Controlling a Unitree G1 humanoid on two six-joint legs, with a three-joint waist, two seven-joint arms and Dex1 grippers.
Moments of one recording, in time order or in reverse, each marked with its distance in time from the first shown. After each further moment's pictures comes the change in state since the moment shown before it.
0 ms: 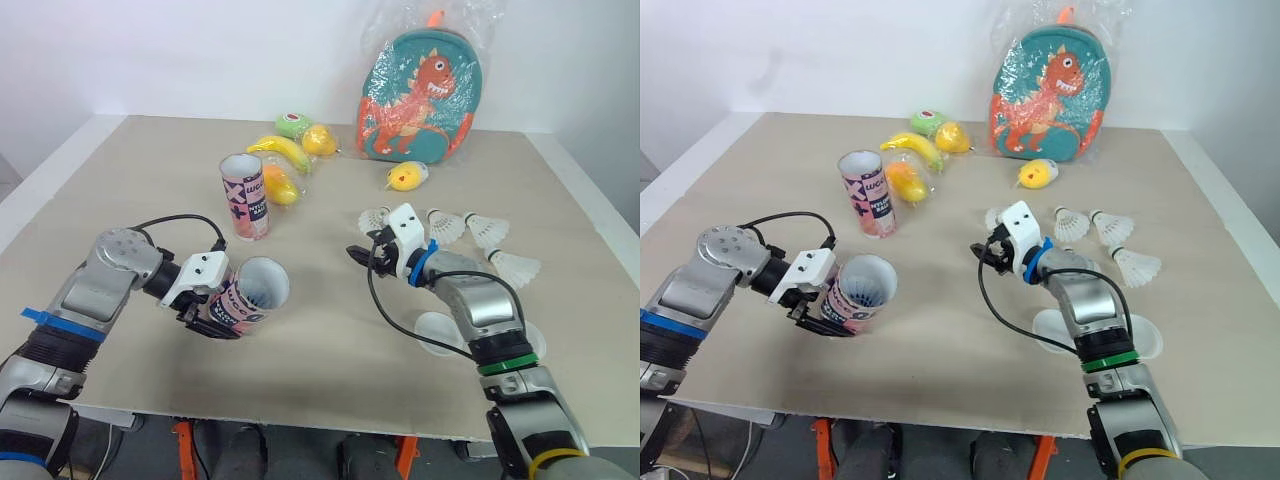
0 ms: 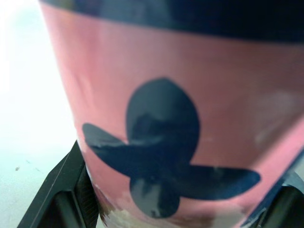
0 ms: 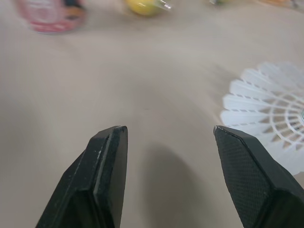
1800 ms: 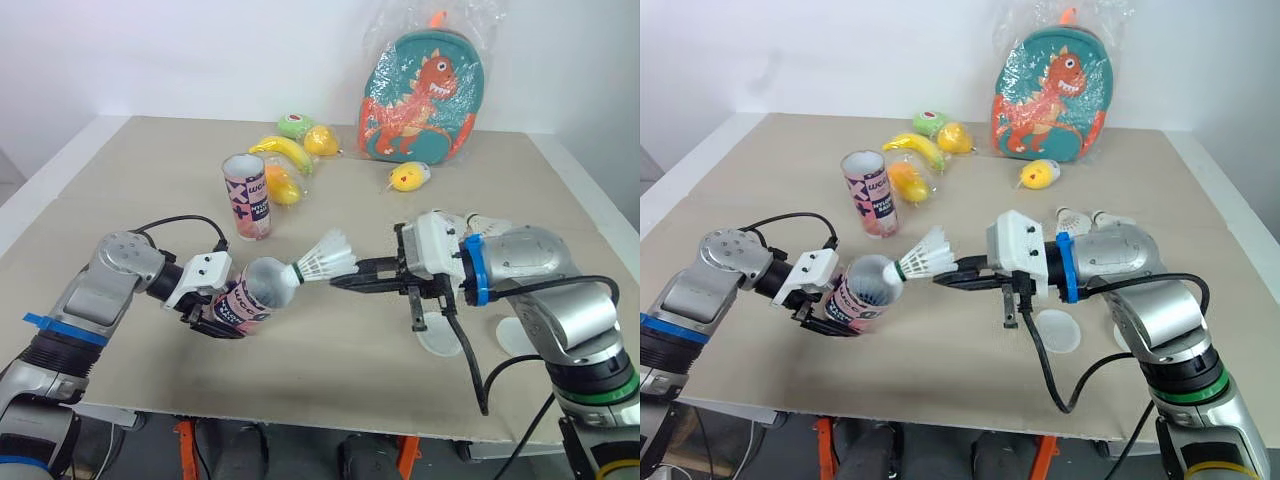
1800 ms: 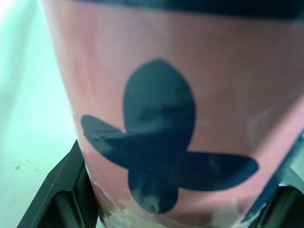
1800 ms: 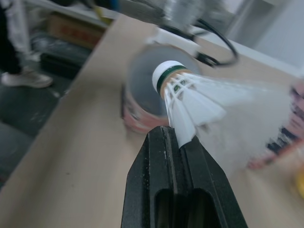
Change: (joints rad) left arm 0.020 -0.020 0.015 -0.034 0.010 0.037 0.025; right arm 0.020 -0.367 0.059 -0.757 0.313 0.002 0.639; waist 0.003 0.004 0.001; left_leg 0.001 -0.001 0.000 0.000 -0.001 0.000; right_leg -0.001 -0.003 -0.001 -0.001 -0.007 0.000
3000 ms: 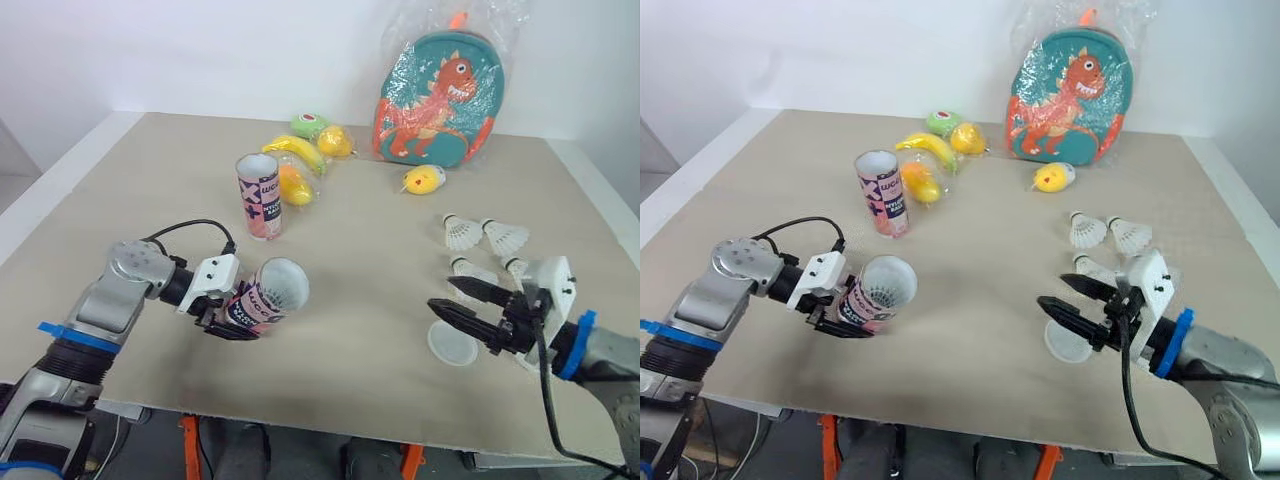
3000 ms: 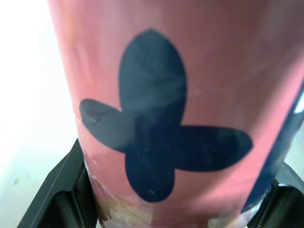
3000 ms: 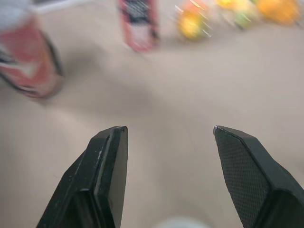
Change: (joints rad) left arm 0.027 -0.080 0.020 -0.018 -0.033 -0.031 0.040; right arm 0.763 0.041 -0.623 -0.073 0.159 0.259 -0.396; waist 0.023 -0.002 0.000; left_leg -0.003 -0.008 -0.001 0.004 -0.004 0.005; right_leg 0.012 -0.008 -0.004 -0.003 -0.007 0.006
